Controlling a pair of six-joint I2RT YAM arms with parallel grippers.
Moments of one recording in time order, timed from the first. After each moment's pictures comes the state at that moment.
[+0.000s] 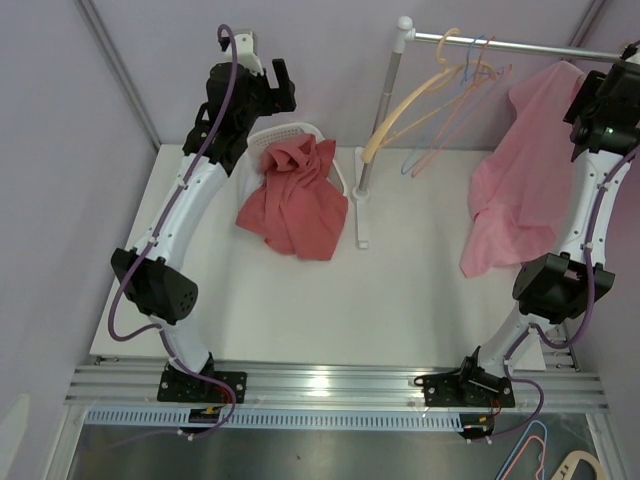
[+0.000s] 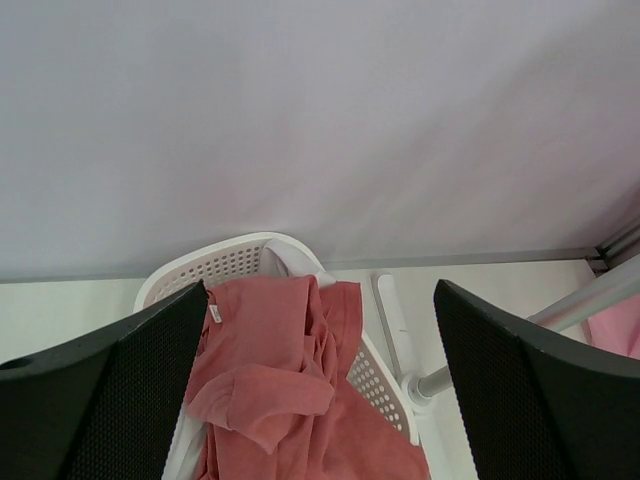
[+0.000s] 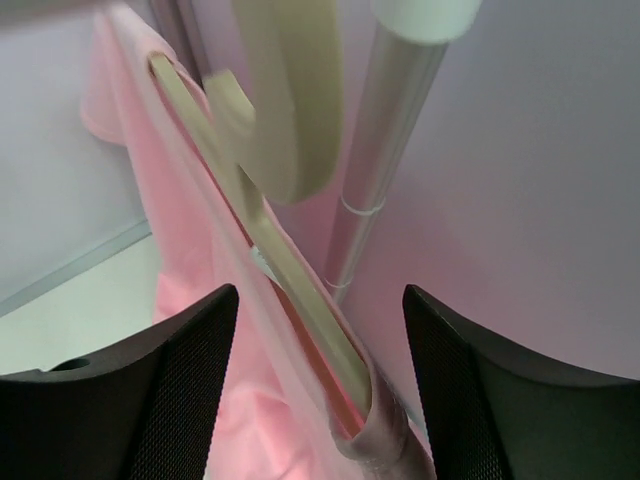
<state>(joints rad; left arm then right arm) -0.35 1.79 2.00 -0.30 -0.15 -0.21 -0.38 1.84 2.19 -0.65 0.28 0.01</state>
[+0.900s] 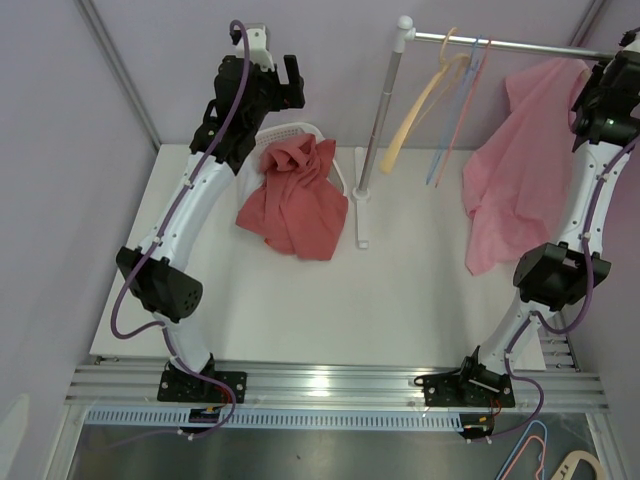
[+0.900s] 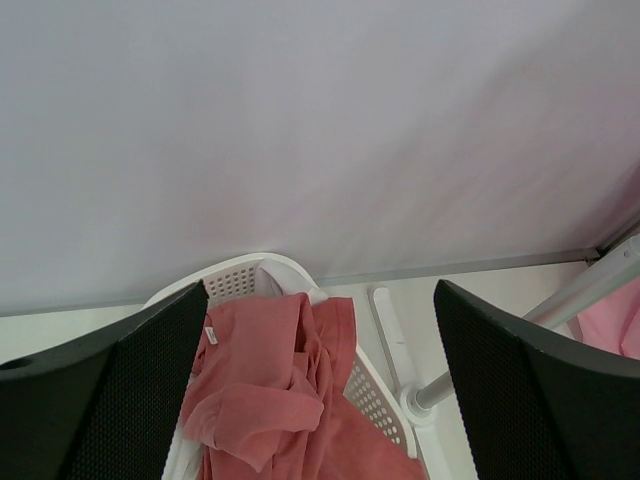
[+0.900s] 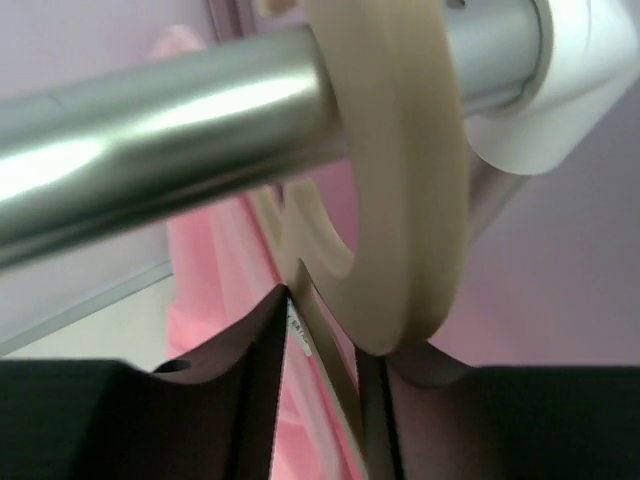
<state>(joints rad) -0.40 1.81 2.07 -0.29 -0.18 -0.15 -0.38 1.96 2.35 -0.63 0.16 0.01</state>
